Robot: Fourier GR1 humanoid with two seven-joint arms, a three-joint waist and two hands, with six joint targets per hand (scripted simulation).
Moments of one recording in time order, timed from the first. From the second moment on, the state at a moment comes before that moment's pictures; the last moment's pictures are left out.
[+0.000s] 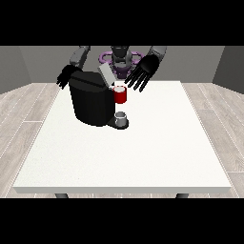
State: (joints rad) left arm -1.12 0.43 0.05 -0.64 -0.76 -0.22 -0.17; right arm -0.28 -0.03 -0.08 -1.30 -0.04 -0.19 -0.11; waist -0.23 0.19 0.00
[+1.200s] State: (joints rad) left arm -0.68 0.11 0.34 -0.72 -0.33 -0.24 -0.21; right arm -0.05 -0.11 -0.13 -1.31 -0.07 -0.14 -0.07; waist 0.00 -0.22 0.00
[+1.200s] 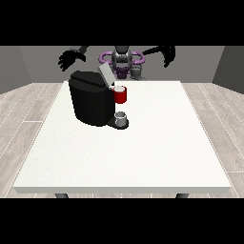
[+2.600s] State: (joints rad) left arm -0.33 0.01 0.25 -1.13 -0.07 -0.28 -0.13; right arm -0.30 -0.15 -0.02 -1.43 -0.04 0.02 0.04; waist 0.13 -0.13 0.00
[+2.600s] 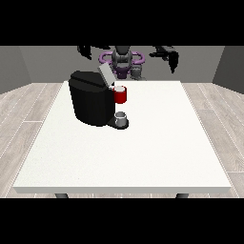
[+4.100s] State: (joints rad) left arm -0.24 0.10 0.19 -1.38 0.03 -0.22 -0.08; right arm -0.63 -0.16 -0.09 -1.09 0.00 0.06 -0.05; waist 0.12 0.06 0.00
